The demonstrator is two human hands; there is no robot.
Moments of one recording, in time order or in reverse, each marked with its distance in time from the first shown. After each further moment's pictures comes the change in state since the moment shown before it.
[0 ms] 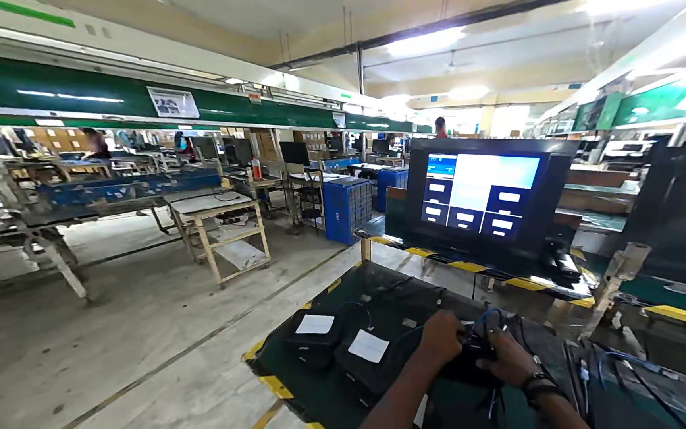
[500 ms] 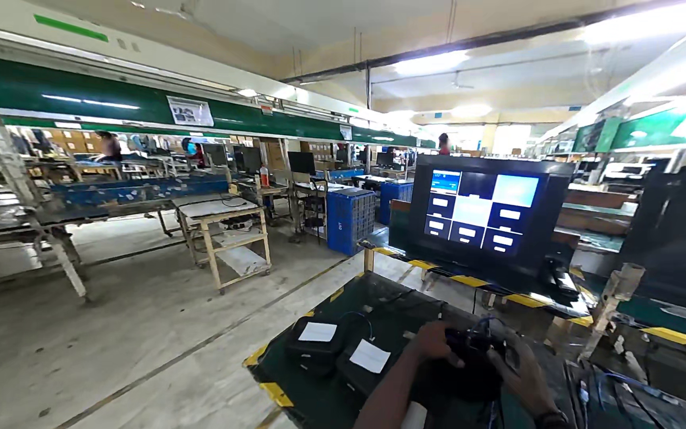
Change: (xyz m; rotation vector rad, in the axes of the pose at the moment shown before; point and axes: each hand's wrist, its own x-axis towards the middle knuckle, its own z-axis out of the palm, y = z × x) left_hand 0.026 -0.056 0.011 -0.382 -0.089 0.051; right_hand -0.012 0.031 0.031 0.532 0.571 -0.071
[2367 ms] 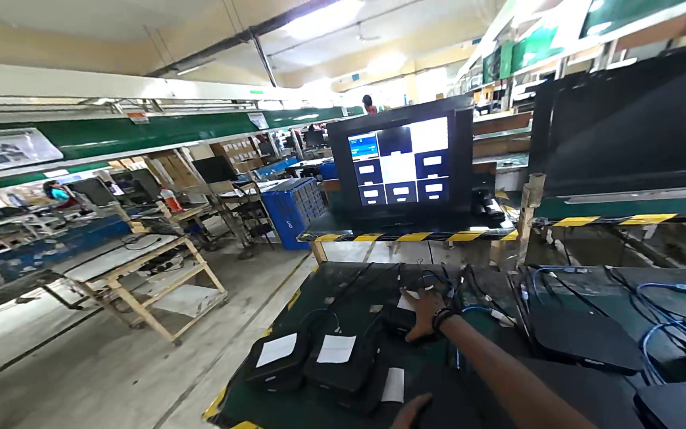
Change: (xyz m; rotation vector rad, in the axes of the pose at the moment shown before) left_hand -0.221 0.023 0.113 -0.404 0.082 -0.004; right_hand 0.039 -0.061 0.070 -0.615 -0.677 0.082
